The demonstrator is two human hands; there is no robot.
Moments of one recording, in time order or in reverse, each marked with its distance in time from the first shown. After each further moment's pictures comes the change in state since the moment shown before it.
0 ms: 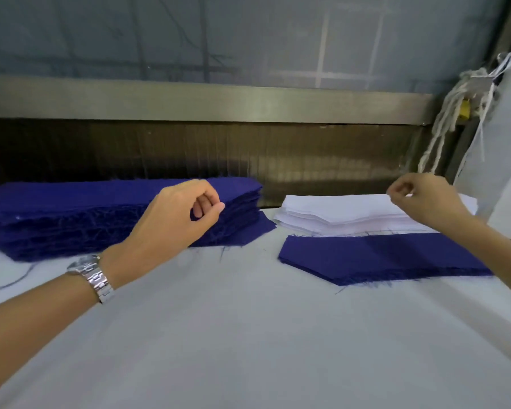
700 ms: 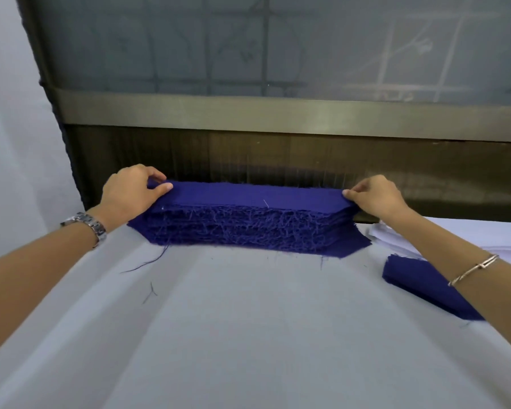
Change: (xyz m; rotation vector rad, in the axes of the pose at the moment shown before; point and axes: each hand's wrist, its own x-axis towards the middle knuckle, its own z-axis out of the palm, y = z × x) left_hand -0.043 -0.170 -0.164 0.507 -0.006 -0.553; right_hand 0.030 -0.211 0.111 0.316 -0.247 -0.042
